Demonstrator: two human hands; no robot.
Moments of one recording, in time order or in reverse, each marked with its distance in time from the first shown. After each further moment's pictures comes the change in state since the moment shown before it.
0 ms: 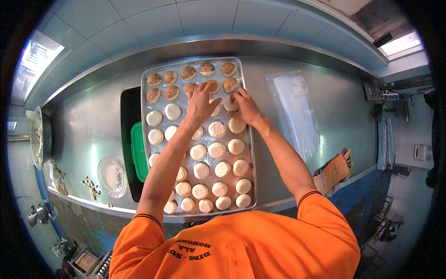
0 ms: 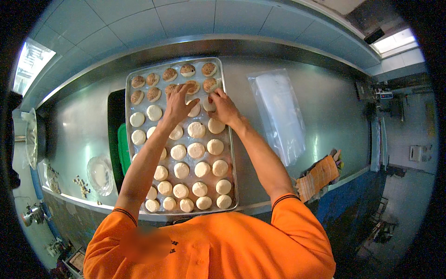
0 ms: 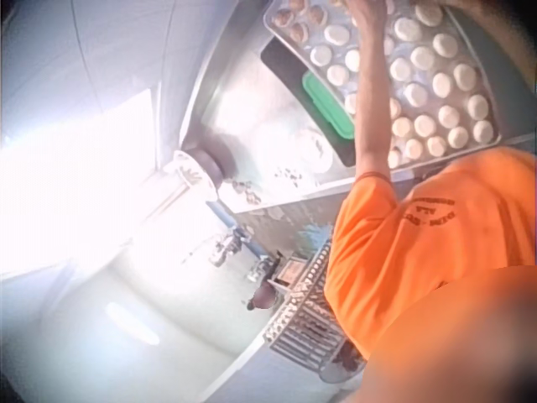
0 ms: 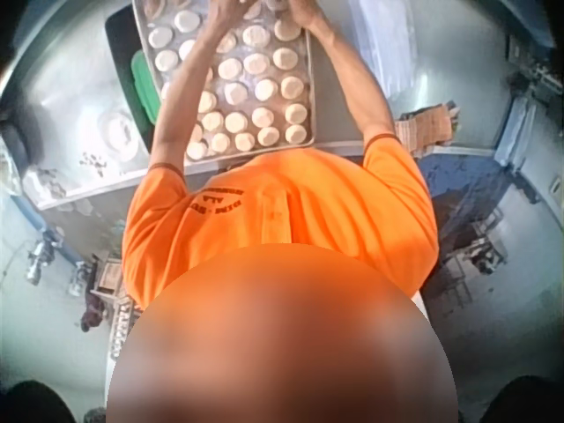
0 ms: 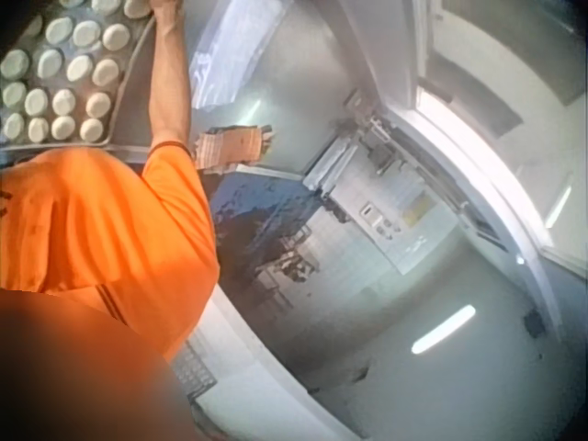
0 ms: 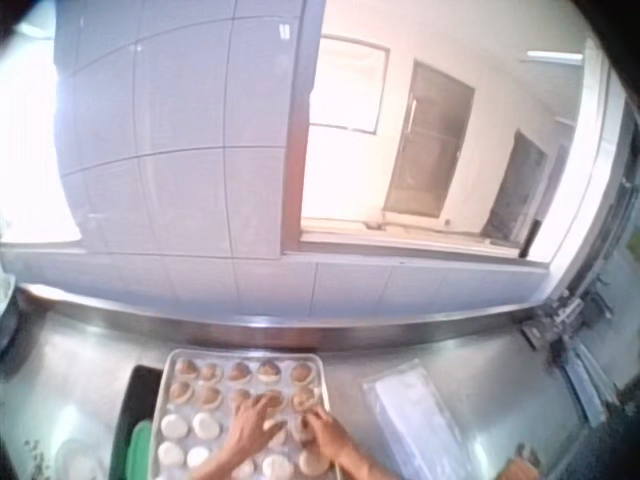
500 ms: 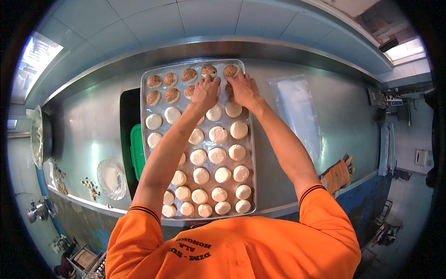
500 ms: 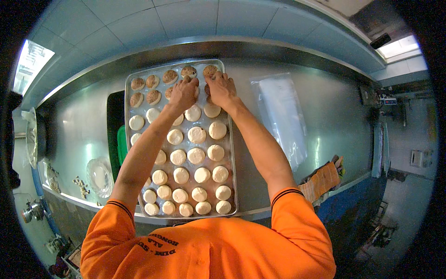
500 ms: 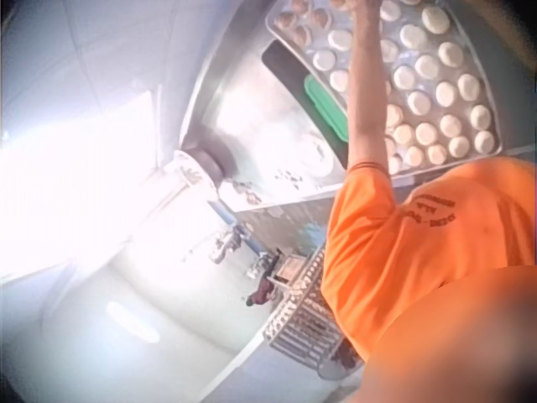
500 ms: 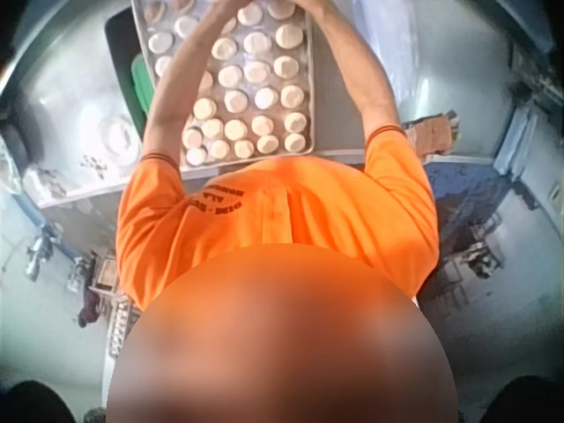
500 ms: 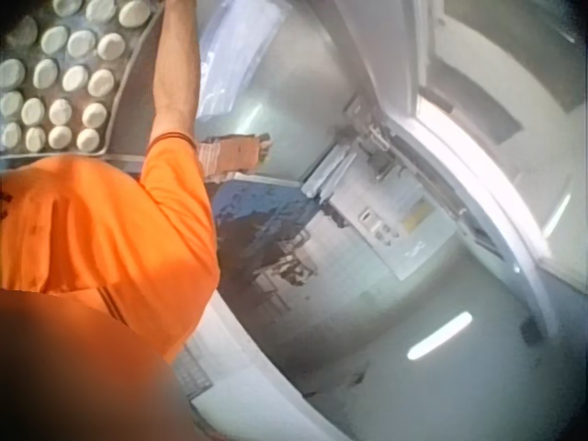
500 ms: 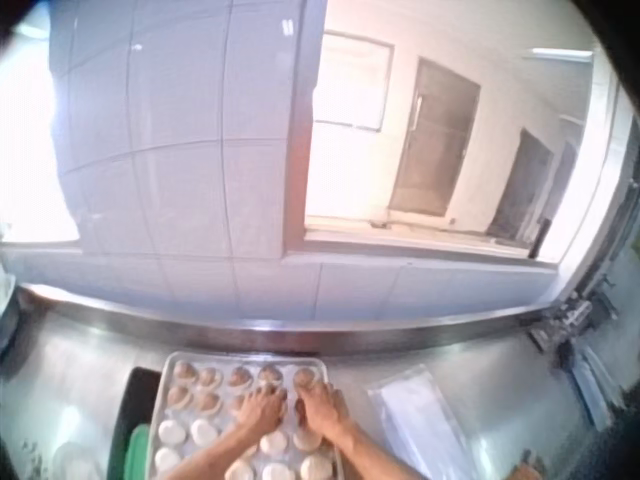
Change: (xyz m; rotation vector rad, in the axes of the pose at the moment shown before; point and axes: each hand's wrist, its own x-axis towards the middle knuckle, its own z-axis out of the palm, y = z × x) left_hand 0.054 -0.020 0.020 0.343 -0.121 0.093; right_hand 0.068 0.005 -0.007 -0.521 -0.007 0.046
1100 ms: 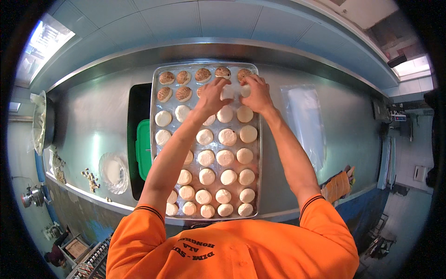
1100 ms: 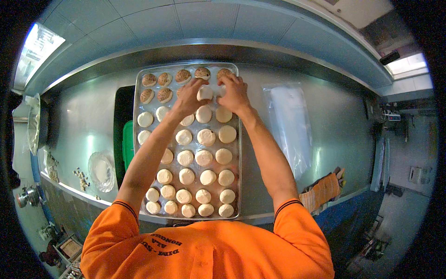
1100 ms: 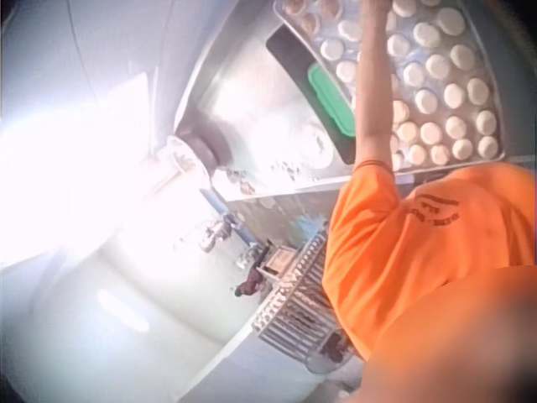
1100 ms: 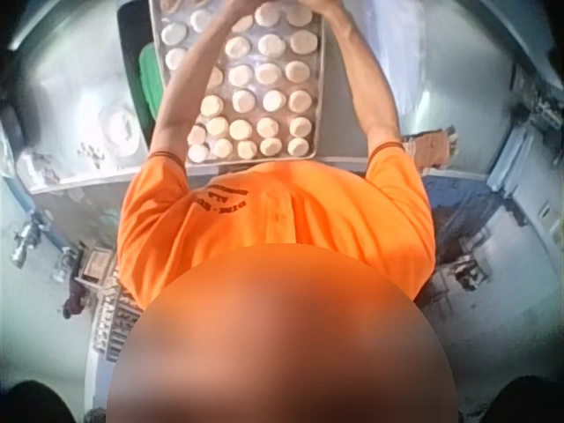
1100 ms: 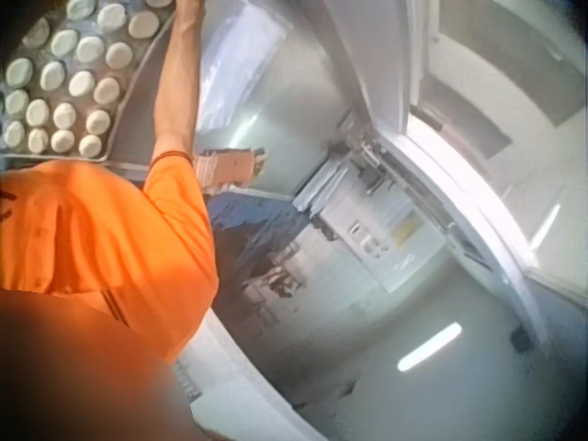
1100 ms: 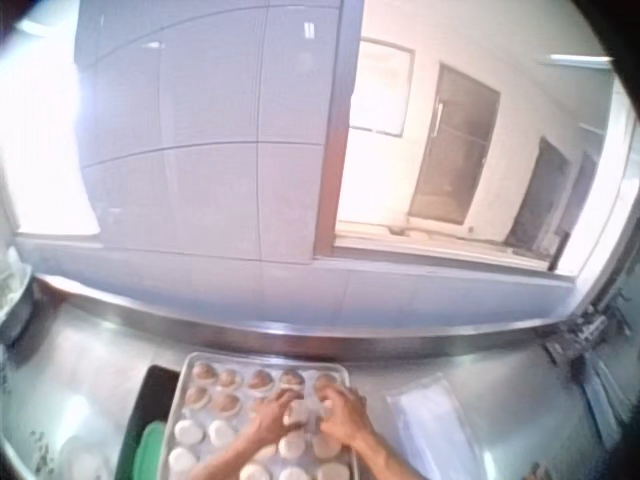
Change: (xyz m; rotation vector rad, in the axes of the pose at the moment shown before) left_hand -0.027 -0.005 -0.024 -0.374 0.143 0.085; right_hand -0.011 -0.003 -0.011 0.374 0.249 -0.102
